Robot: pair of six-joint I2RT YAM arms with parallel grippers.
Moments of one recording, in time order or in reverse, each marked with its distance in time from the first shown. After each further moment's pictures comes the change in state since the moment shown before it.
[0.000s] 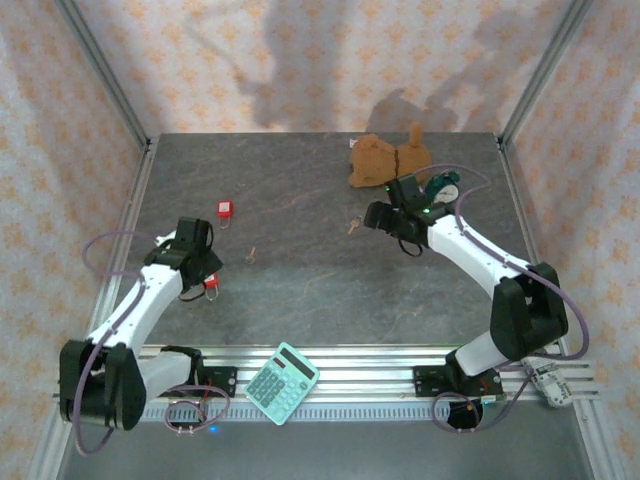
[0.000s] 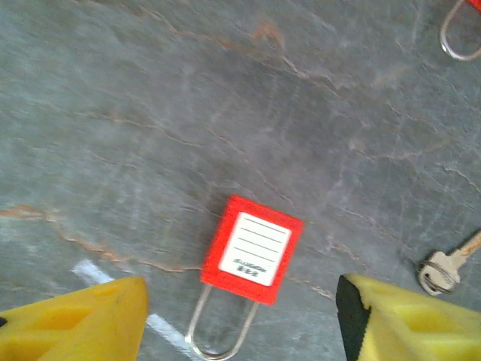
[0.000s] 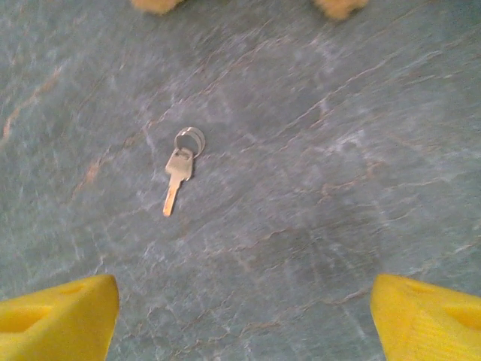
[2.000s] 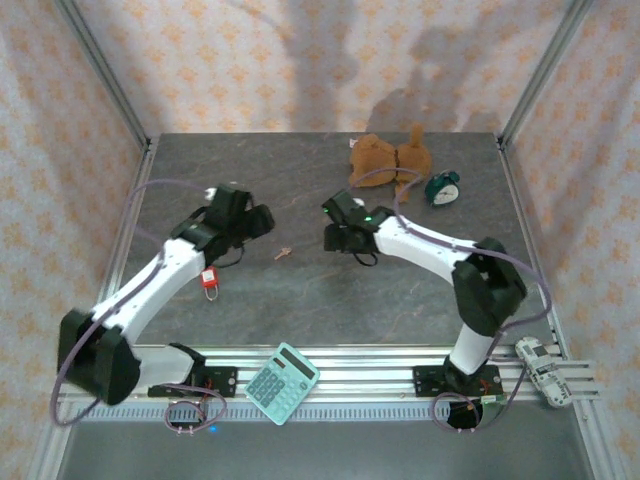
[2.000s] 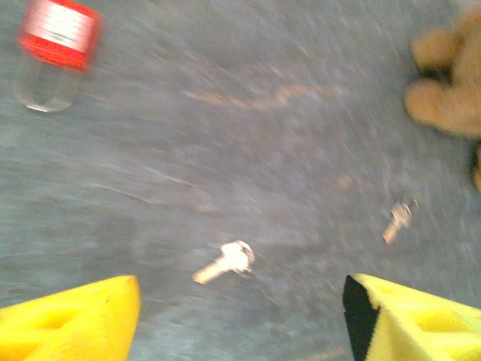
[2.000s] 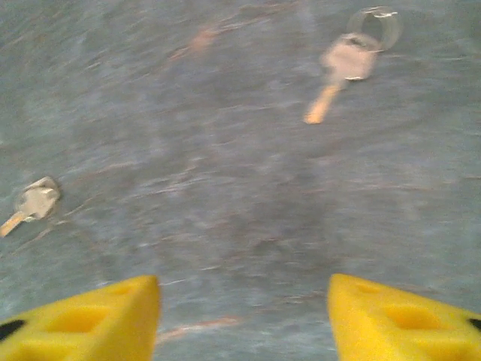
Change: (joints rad) left arm -0.264 0.061 0.248 0.156 0.086 0.029; right arm 0.337 0.264 0.209 -0.065 0.070 0.013
